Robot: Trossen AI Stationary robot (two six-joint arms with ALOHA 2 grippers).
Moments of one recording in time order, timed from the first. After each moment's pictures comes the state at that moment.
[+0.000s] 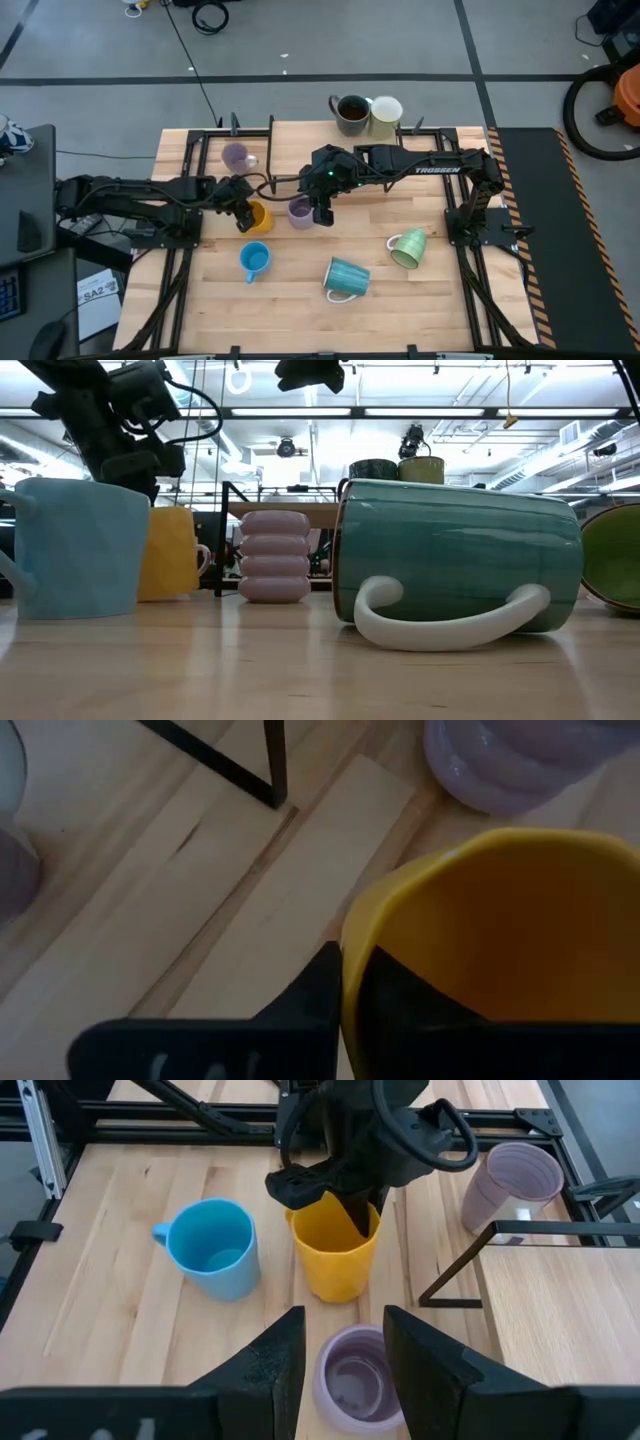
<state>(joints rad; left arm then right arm) 0.16 0.99 0.51 -0.54 -0.17 -0.40 0.00 1.83 1.87 -0.75 -0.01 -0.02</state>
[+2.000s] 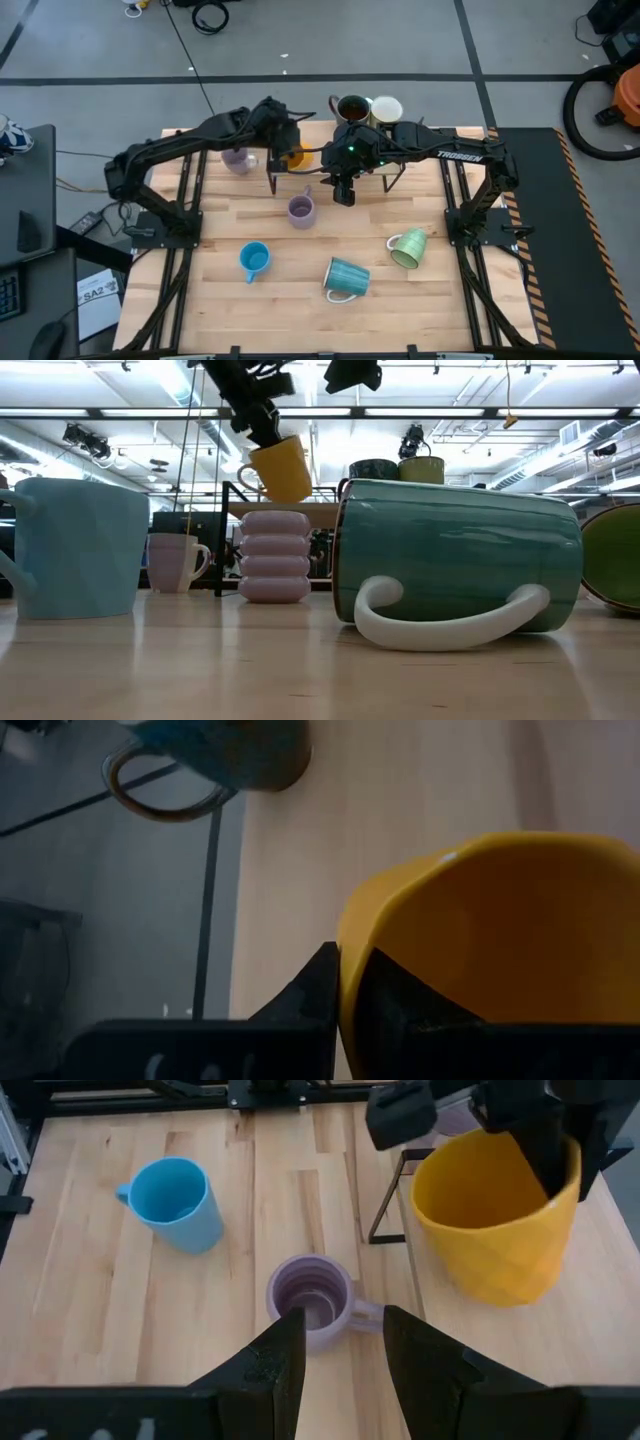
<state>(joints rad) 0.43 1.52 1.42 -0.68 -0.15 0.61 -0.09 1.71 1.87 -0.96 -0.02 -0.02</state>
